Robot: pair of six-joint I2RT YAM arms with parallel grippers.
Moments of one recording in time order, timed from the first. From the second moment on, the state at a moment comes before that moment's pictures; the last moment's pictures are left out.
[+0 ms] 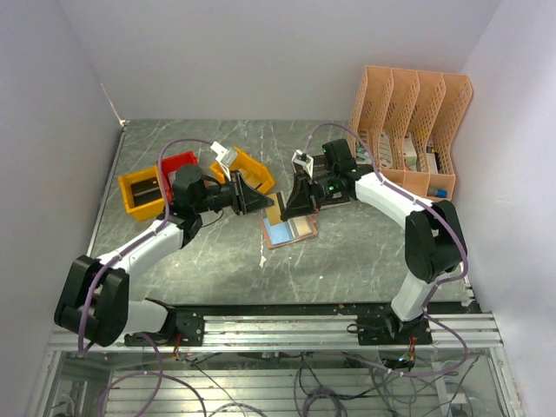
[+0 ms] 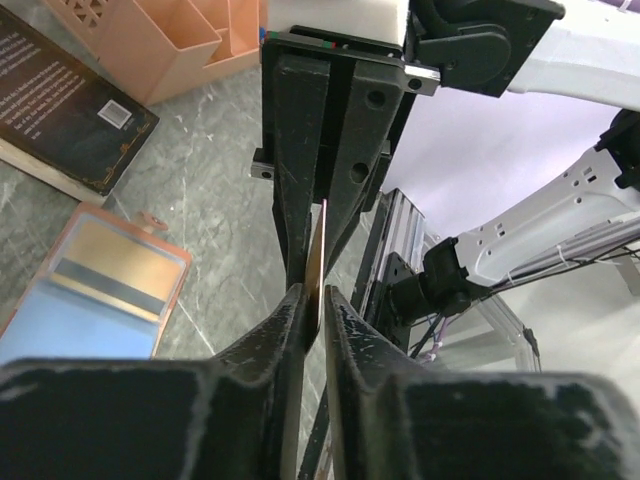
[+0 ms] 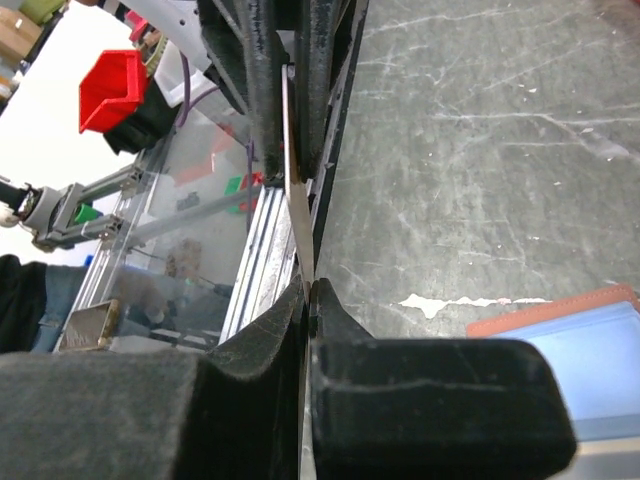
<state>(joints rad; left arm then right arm) -0.41 1.29 0.70 0.54 0.84 -0.68 0.44 1.76 1.25 -0.33 -1.41 -0.22</state>
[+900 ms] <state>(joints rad) -0.39 1.44 0.35 1.03 0.72 -0.98 0.37 1.78 1.32 -0.60 -0.83 -0.53</state>
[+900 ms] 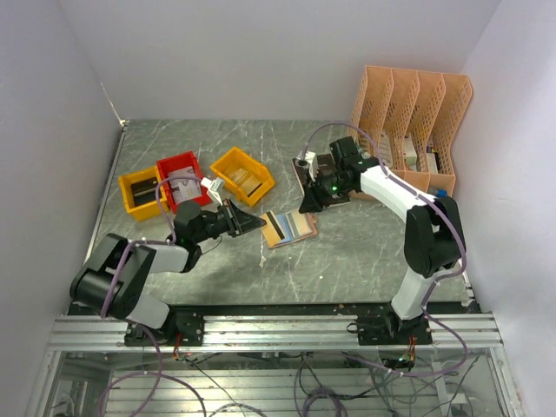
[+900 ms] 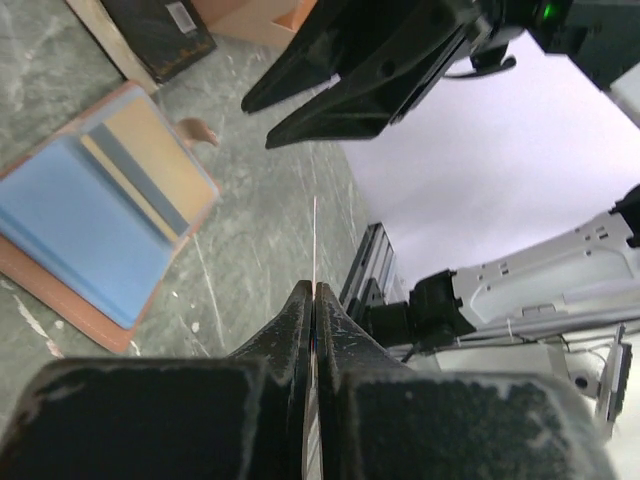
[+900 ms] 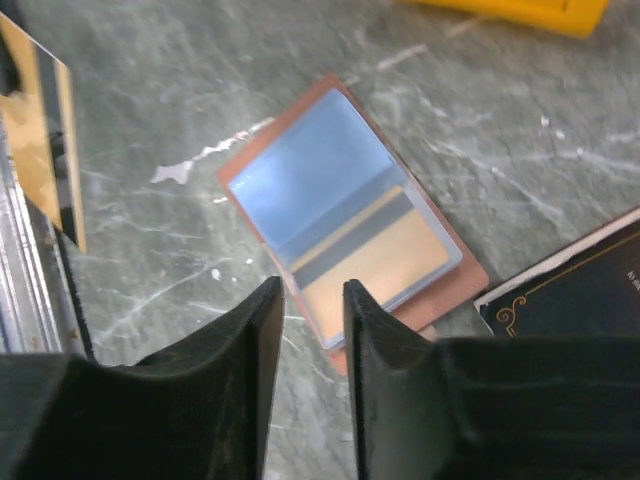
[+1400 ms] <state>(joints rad) -0.43 1.79 0.35 1.26 0.57 -1.09 0.42 1.92 1.32 -0.57 -0.54 -0.48</state>
